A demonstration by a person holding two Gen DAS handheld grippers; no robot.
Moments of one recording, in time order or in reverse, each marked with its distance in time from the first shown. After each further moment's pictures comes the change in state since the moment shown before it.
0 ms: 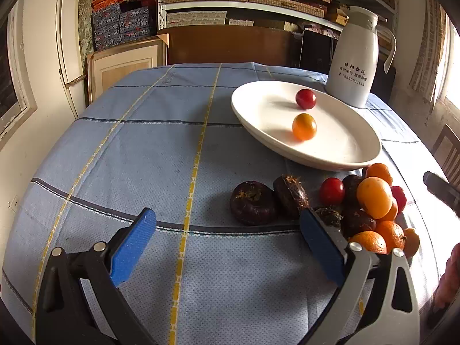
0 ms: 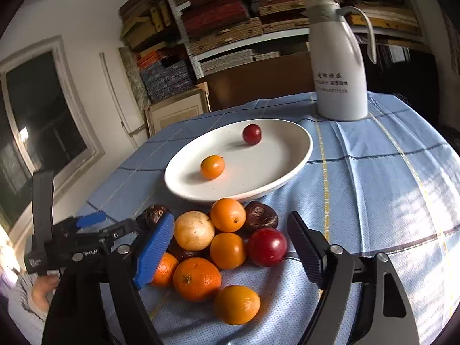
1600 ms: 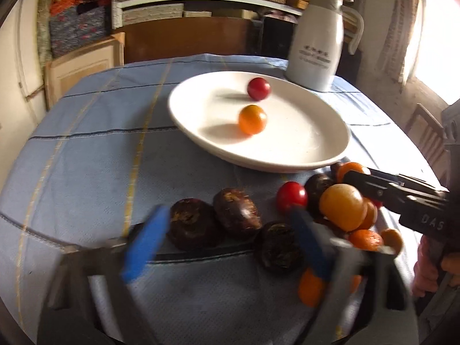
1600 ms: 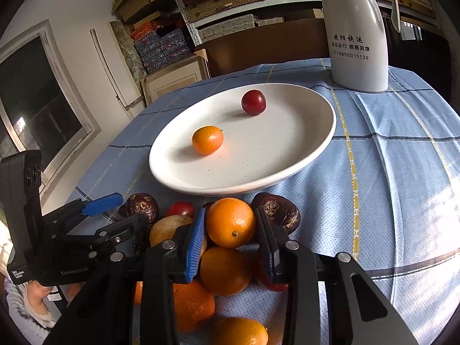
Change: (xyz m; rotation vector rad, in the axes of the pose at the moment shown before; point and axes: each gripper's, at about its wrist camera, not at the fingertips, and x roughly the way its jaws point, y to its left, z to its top) left arm 0.029 -0.033 0.018 0.110 0.048 -0.211; right arm 0.057 -0.012 0.009 0.053 0.172 0.020
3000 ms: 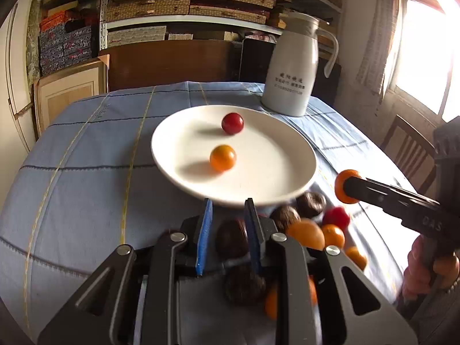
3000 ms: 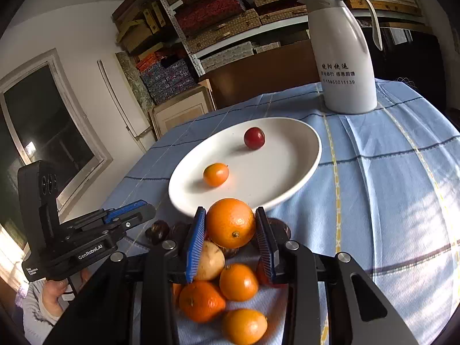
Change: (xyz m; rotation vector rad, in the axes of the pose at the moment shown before) left arm -0.023 -0.010 0.028 0.026 -0.097 -0.055; right arm -0.045 -0.005 0.012 0.058 -0.140 0.054
